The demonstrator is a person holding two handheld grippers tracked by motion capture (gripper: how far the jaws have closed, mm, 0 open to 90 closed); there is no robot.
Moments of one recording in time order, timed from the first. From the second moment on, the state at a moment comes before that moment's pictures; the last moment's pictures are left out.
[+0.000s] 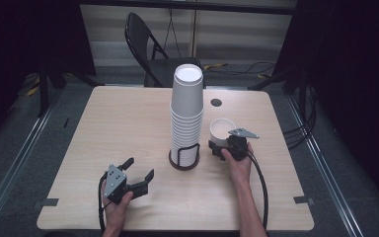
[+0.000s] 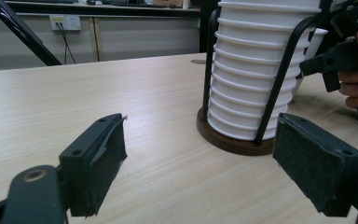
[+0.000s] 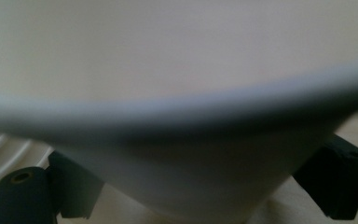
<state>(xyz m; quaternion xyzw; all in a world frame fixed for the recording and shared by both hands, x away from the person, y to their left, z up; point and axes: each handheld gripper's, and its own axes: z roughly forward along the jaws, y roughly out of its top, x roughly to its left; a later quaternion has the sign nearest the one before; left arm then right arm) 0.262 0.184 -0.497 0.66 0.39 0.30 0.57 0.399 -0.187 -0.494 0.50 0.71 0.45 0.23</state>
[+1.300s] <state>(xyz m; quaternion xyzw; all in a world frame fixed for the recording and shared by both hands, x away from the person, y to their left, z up) 0.262 0.181 -0.496 0.66 0.40 0.30 0.56 0.303 -0.195 -0.486 0.46 0.66 0.54 0.25</state>
